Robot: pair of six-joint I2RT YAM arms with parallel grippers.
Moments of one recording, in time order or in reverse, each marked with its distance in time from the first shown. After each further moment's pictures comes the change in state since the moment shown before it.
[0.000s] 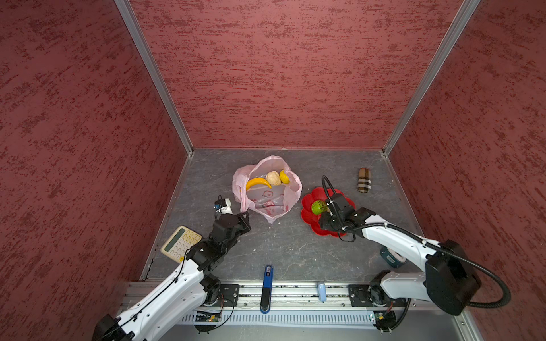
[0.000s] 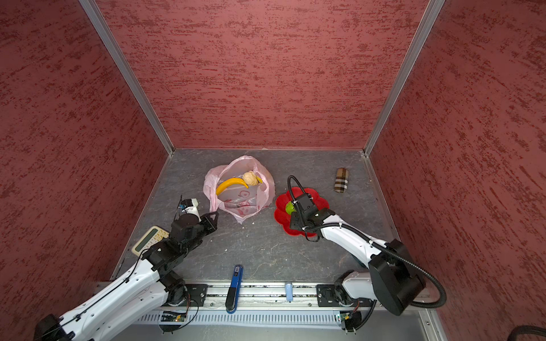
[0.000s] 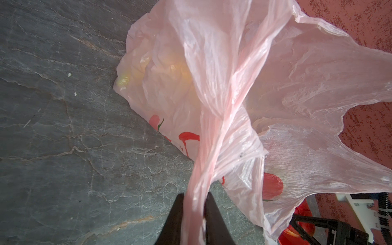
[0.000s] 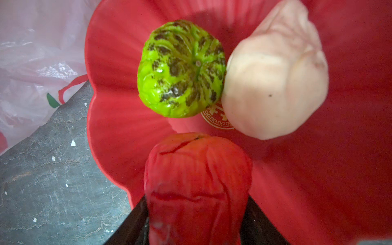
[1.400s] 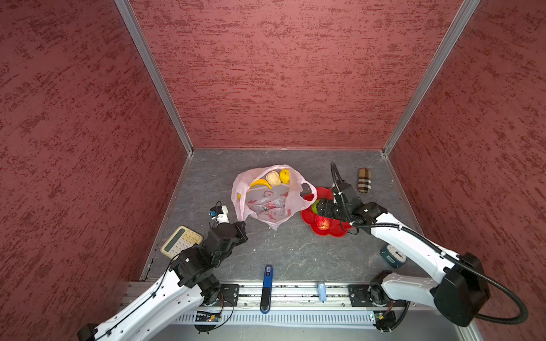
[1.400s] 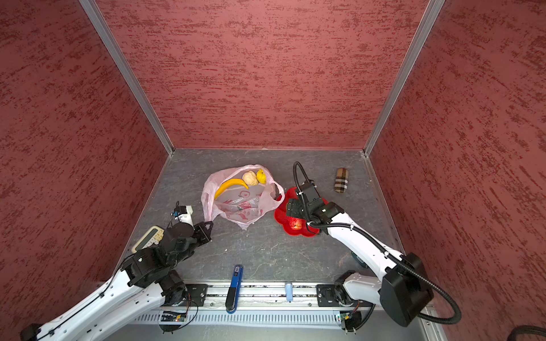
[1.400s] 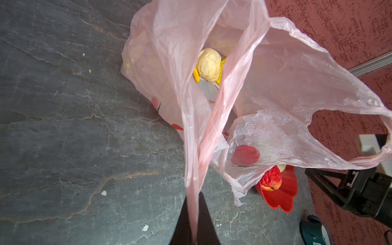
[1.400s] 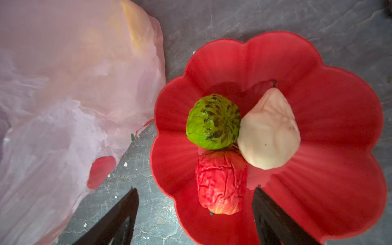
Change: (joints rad) left arm -0.227 -0.182 0.130 -0.421 -0.134 -0.128; right arm -0.019 -0.111 0.134 -0.042 0.036 -0.041
